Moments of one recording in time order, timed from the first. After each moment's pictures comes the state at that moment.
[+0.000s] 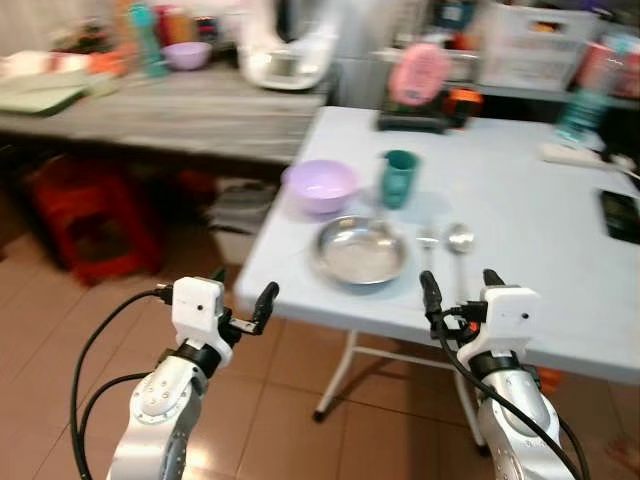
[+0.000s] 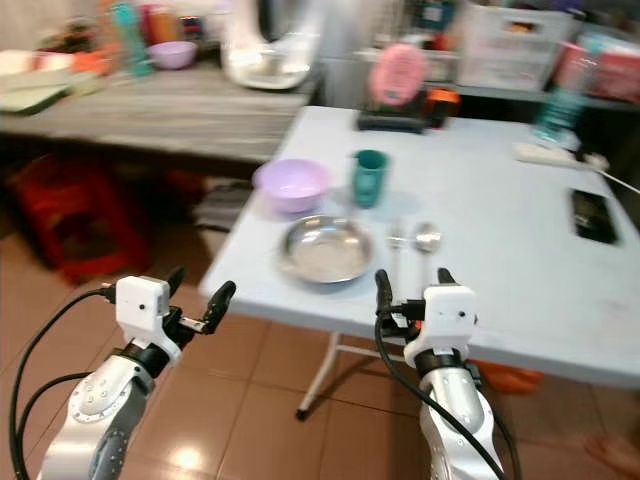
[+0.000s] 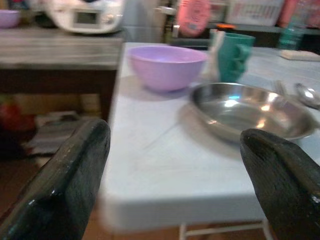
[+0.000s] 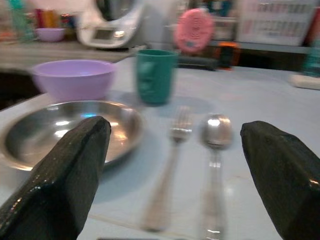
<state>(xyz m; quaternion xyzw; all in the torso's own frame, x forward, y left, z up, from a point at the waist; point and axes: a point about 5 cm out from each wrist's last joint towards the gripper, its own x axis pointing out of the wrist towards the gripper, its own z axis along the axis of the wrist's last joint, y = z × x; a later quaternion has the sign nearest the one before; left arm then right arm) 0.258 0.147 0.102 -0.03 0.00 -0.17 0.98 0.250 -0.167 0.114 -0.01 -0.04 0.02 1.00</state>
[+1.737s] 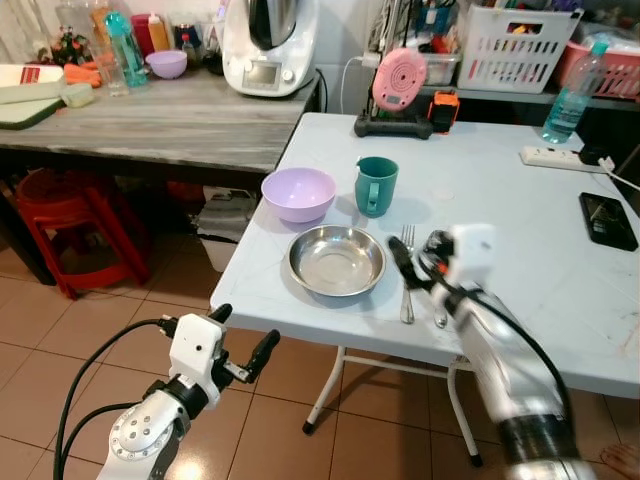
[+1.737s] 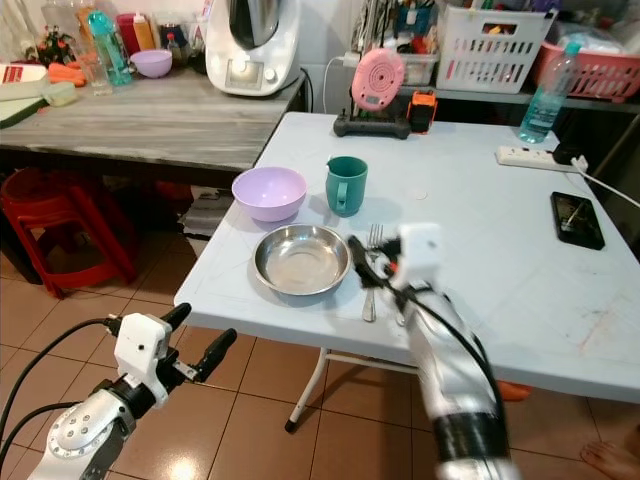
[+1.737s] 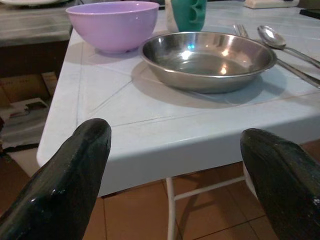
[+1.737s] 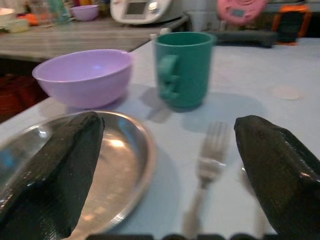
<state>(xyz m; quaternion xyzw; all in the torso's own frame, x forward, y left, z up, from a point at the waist) 0.228 0.161 0.075 0.02 0.05 -0.25 0.97 0.333 -0.146 0.130 0.04 0.03 0.14 0.99</state>
